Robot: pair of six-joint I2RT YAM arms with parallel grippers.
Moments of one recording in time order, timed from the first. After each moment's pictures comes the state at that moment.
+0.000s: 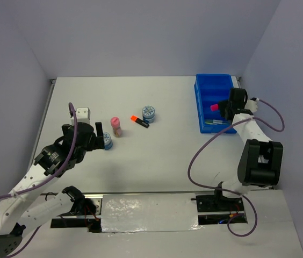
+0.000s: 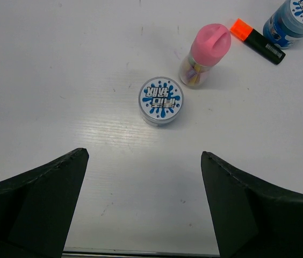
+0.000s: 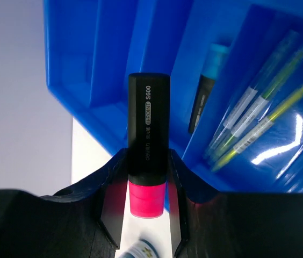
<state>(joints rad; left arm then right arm) -0.62 0.79 0.94 -0.85 -0.56 -0.47 -0.12 1.50 1.02 -0.18 0.20 1.20</state>
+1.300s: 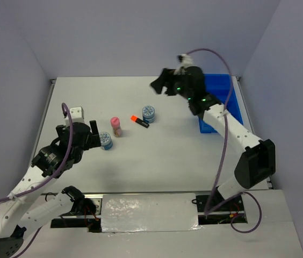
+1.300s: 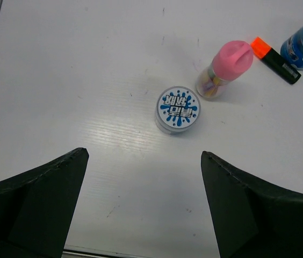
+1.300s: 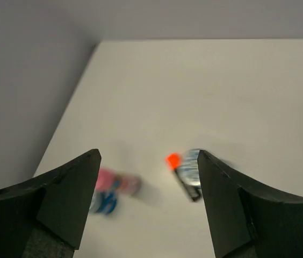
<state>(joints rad) -0.59 0.78 0.94 -0.86 -0.60 -0.50 0.31 1.53 1.32 -0.03 -0.15 0.56</state>
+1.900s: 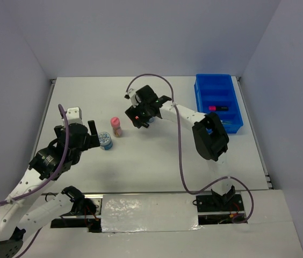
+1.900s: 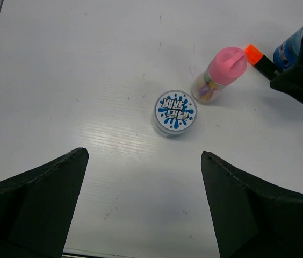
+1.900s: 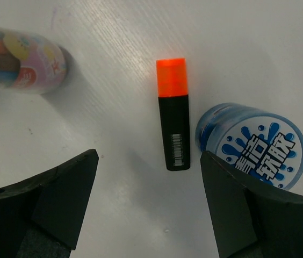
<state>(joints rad) -0.58 0.74 0.94 -0.85 -0.61 -0.50 0.68 2.08 1.67 -0.44 -0.13 -0.14</state>
